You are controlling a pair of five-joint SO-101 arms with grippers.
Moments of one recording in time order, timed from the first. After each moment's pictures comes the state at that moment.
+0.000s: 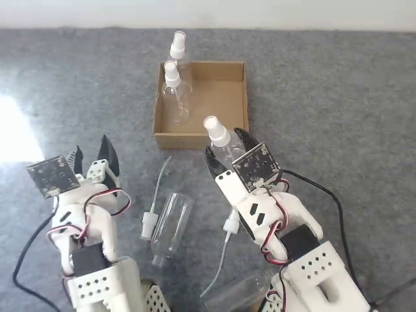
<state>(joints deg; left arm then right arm) -22.9 -91.8 88.0 36.7 12.3 -33.4 -68.7 74.5 19.6 9.0</state>
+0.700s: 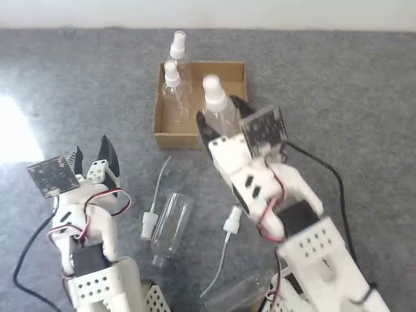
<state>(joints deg) -22.9 -92.0 88.5 36.5 12.3 -32.6 -54.1 54.0 19.5 1.8</state>
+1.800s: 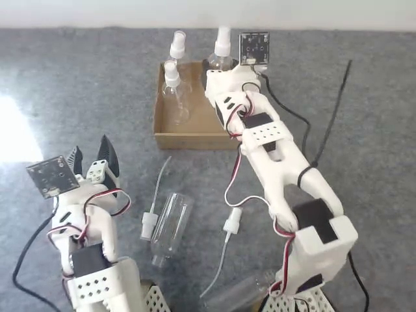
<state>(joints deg) -22.9 -92.0 88.5 36.5 12.3 -22.9 12.8 13.7 1.2 -14.6</state>
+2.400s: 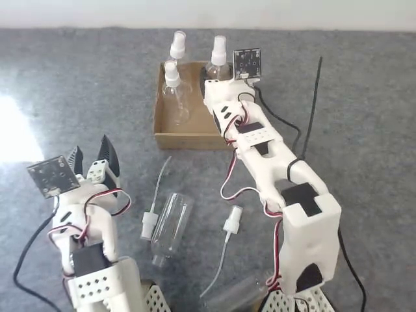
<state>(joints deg) -22.9 -92.0 88.5 36.5 12.3 -22.9 25.1 13.5 -14.1 -12.2</state>
